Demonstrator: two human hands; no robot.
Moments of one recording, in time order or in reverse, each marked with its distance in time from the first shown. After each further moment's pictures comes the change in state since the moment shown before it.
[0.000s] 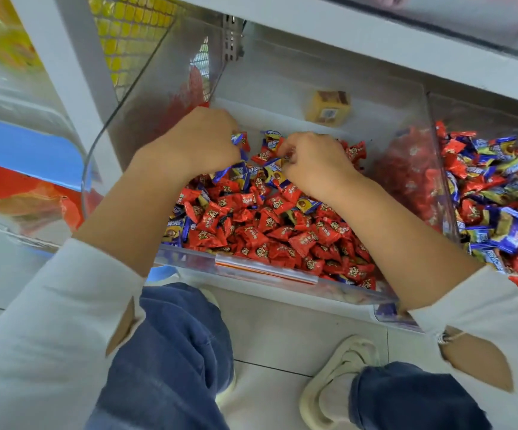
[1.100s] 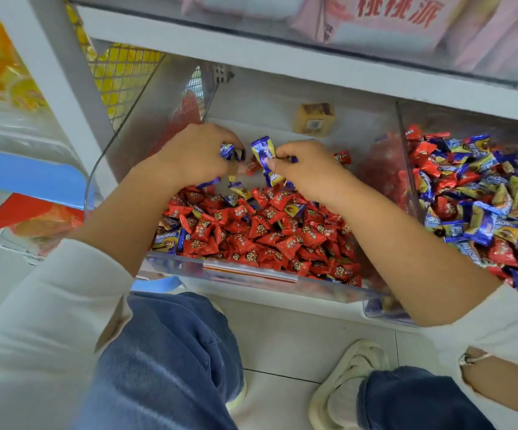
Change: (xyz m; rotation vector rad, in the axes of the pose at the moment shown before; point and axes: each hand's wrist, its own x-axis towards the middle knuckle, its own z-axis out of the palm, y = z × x) left_hand -0.003 0.008 -0.007 -0.095 0.016 0.063; right_hand -0.022 0.004 -0.022 0.451 -0.022 0.003
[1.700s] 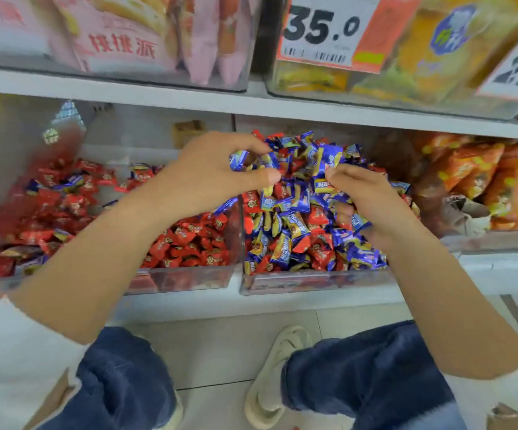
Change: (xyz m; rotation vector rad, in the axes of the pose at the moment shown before) left_hand -0.041 0.210 0.027 -0.433 0.012 0.347; right_hand -0.182 0.116 -0.146 0.749 0.419 0.349
